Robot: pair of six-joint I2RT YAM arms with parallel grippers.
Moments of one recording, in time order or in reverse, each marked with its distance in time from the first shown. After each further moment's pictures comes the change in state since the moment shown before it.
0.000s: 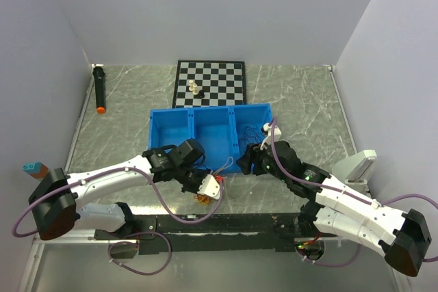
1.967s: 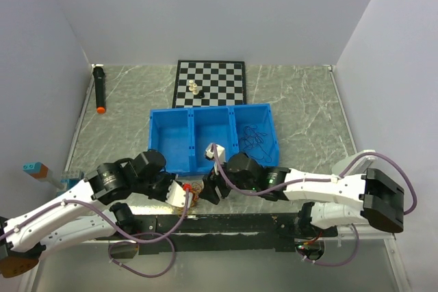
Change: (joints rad) left arm -0.001 -0.507 -0.034 -0.367 -0.280 -0.049; right arm 0.352 0.372 0.116 0.275 -0.241 -0.232
